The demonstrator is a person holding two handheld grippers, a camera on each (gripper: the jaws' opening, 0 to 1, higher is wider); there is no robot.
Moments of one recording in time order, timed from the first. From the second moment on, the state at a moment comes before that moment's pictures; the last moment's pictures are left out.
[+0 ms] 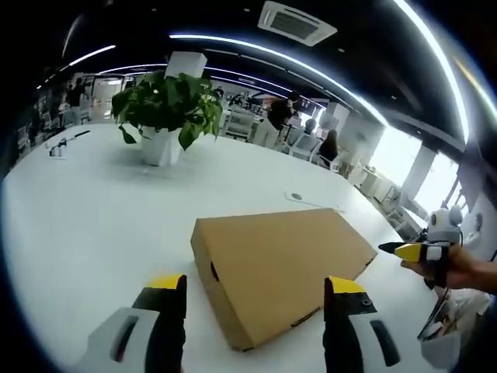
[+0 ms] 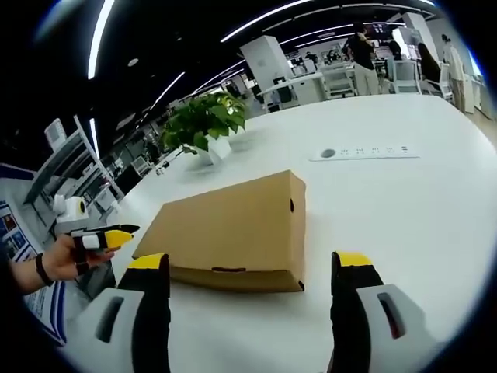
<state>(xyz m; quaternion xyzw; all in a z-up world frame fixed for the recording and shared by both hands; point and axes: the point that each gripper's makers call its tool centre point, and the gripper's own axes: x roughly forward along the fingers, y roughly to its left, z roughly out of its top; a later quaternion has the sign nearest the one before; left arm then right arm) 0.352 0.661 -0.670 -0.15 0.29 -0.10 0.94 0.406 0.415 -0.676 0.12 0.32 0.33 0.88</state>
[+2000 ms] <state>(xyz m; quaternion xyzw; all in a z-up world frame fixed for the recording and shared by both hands) 0.340 0.634 -0.707 -0.14 0.36 -0.19 0.90 0.376 0.425 -0.711 0.09 0.35 0.28 0.89</state>
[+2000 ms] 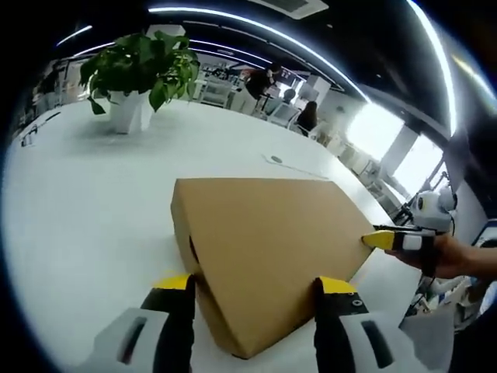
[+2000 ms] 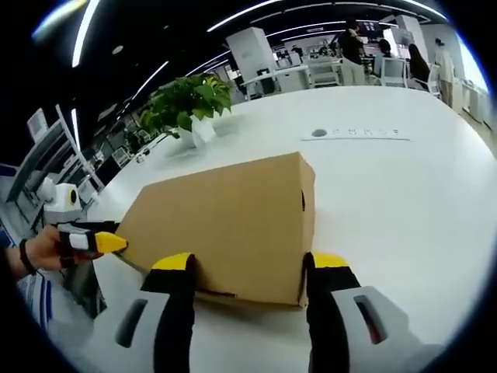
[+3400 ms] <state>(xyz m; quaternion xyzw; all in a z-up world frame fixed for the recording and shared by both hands) 0.290 0.615 -0.703 -0.11 0.38 -0.28 0.87 0.332 0.419 -0.711 0.04 0.35 0.38 0.86</state>
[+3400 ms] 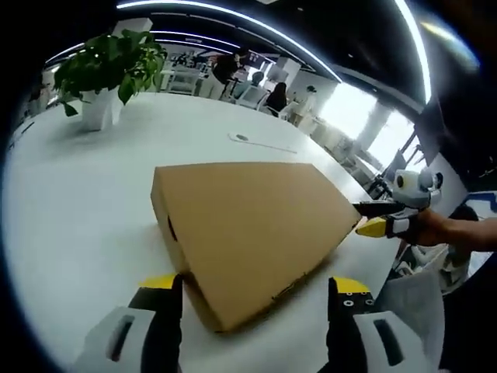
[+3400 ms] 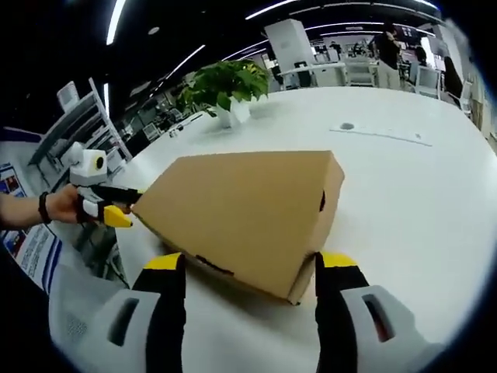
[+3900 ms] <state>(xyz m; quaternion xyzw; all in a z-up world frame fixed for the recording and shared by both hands) 0.277 0.614 -0.717 0.03 0.39 -0.31 0.87 0.332 0.416 -0.724 -0.05 0.36 0.38 0.85</state>
